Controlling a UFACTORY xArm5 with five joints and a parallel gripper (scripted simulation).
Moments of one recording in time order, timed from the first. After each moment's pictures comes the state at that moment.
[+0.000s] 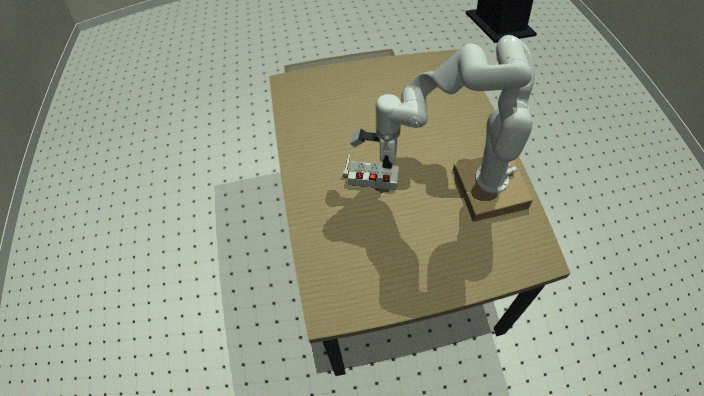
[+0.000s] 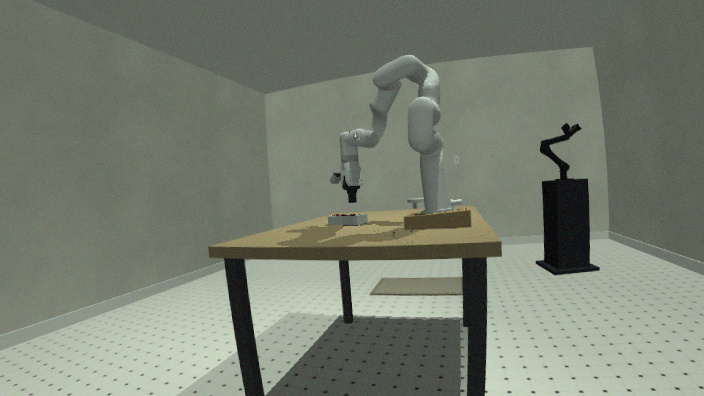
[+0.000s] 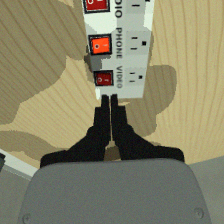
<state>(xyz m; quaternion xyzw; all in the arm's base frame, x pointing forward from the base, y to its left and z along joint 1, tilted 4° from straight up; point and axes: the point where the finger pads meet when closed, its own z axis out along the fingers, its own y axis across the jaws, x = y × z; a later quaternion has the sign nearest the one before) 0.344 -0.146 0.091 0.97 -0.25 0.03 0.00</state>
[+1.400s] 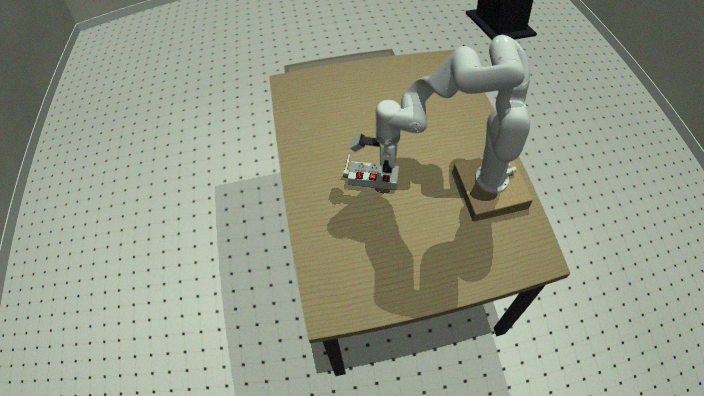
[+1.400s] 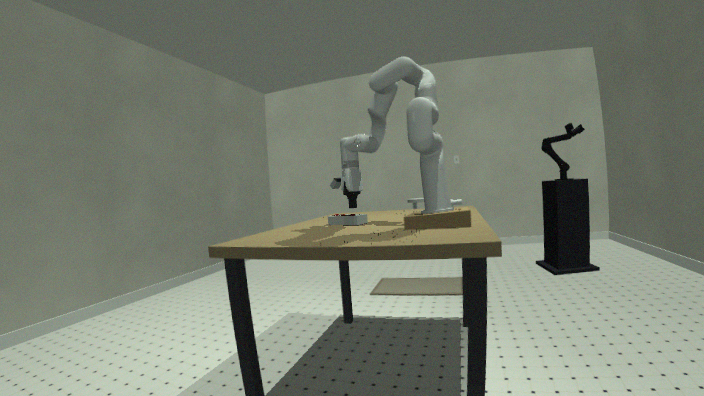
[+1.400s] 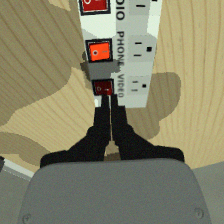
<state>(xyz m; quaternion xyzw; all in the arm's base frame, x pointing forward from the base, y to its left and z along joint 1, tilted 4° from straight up) 0.345 -0.147 0.067 0.97 -0.25 0.03 0.00</state>
